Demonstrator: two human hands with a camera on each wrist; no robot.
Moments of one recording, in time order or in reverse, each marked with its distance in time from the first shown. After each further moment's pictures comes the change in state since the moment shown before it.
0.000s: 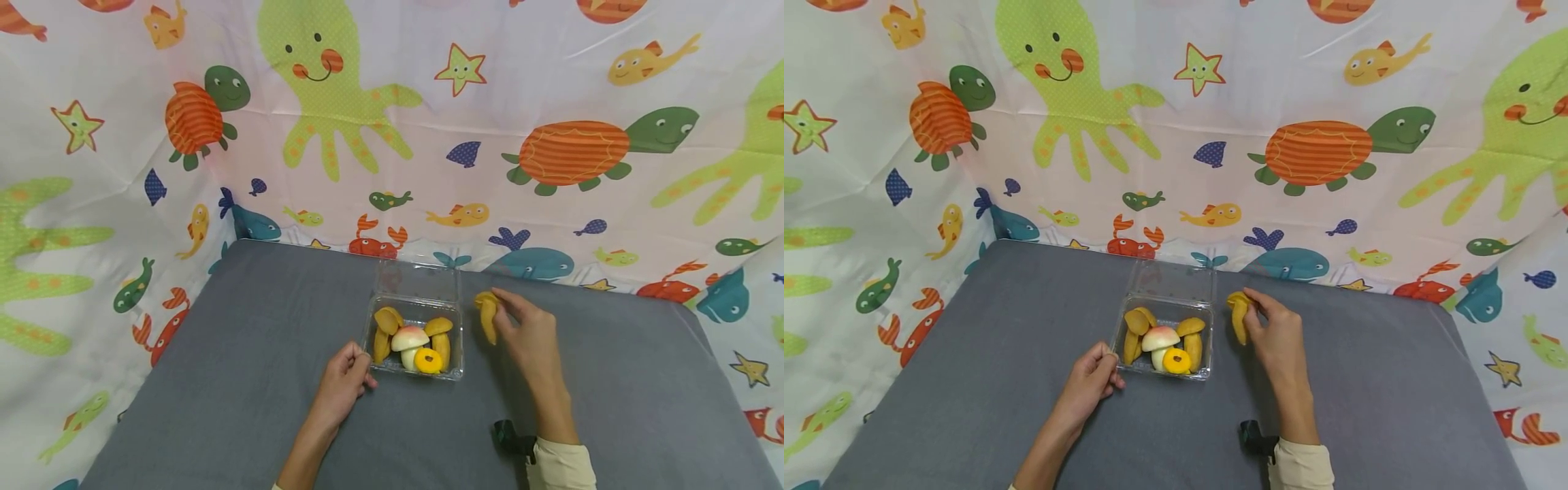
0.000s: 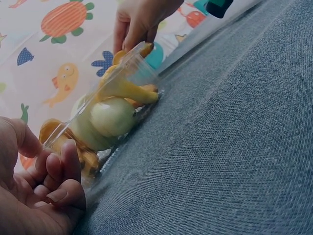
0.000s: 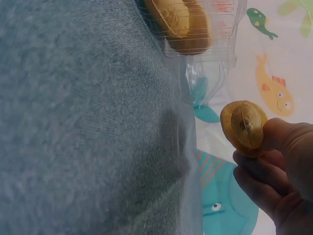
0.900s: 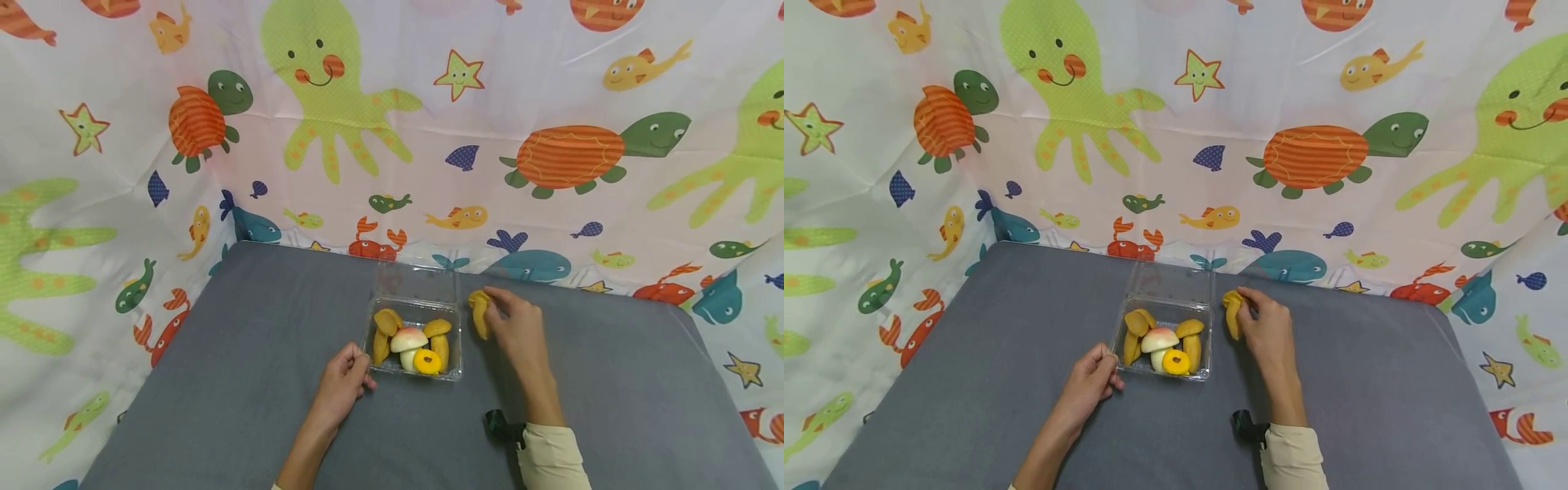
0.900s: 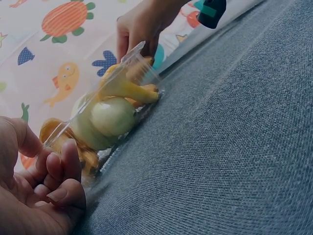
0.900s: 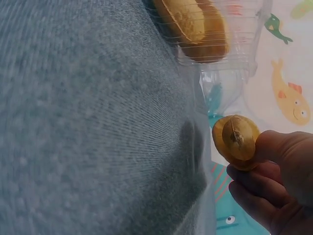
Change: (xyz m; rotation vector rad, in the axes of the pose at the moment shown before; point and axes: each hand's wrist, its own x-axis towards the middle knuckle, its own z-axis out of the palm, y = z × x) left_hand 0.000 0.000 -0.001 -0.018 -0.015 -0.003; right_hand 0.015 0.004 0.015 -0.064 -0.055 0.068
